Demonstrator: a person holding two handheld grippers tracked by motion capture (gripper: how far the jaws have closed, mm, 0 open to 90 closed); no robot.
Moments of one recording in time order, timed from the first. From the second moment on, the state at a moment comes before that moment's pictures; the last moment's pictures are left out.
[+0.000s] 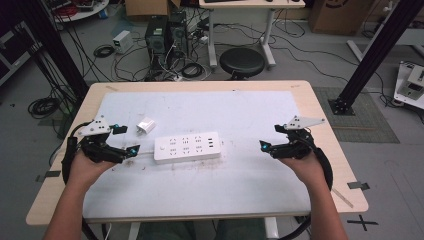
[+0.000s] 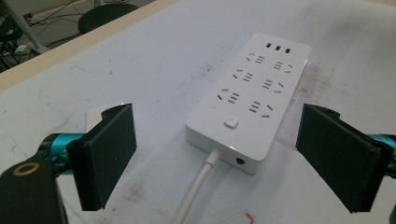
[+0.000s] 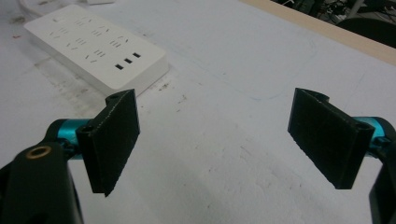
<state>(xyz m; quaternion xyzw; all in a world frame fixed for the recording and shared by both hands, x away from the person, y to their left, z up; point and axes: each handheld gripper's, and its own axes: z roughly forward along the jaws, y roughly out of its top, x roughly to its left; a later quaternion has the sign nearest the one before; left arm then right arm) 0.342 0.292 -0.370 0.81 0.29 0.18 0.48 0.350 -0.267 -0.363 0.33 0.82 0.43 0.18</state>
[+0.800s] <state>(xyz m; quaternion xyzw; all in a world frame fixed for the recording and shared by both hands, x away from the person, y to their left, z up) 0.412 0.290 -0.388 0.78 0.38 0.19 0.45 0.350 -0.257 -0.365 0.34 0.82 0.42 0.18</state>
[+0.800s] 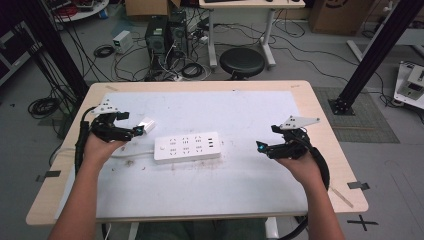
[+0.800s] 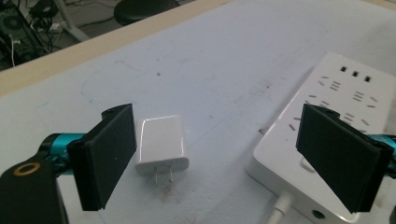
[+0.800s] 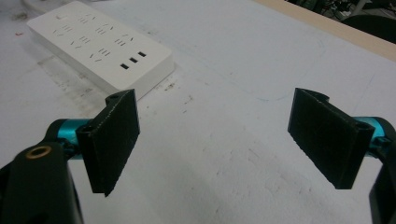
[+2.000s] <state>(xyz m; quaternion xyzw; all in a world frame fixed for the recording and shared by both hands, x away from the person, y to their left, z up) 0.469 0.273 -0.438 0.82 0.41 0.17 0.35 0.351 -0.247 -0.372 0.34 0.83 0.41 0.18</state>
